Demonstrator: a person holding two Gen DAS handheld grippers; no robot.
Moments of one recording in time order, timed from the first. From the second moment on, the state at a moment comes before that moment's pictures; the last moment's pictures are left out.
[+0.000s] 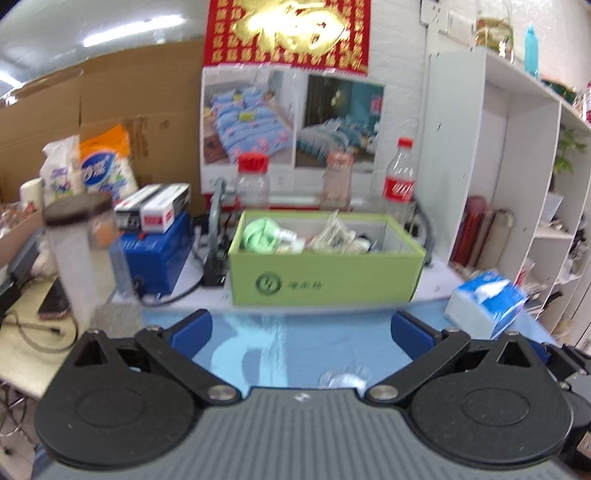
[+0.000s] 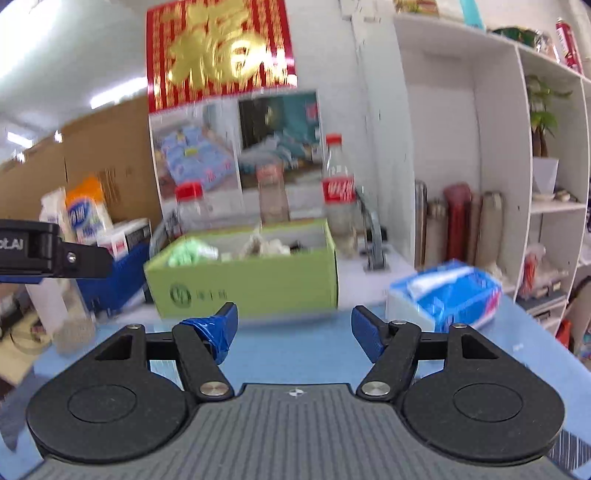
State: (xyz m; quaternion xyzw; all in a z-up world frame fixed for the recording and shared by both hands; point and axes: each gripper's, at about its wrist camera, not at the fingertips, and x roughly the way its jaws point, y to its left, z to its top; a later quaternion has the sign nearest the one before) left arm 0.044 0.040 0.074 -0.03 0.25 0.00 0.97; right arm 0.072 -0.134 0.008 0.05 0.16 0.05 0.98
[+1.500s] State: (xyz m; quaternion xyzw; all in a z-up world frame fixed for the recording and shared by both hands) left arm 0.014 0.039 0.005 -0.02 0.30 0.01 0.95; right arm 0.043 -0.138 -0.044 0.07 0.22 0.03 0.97
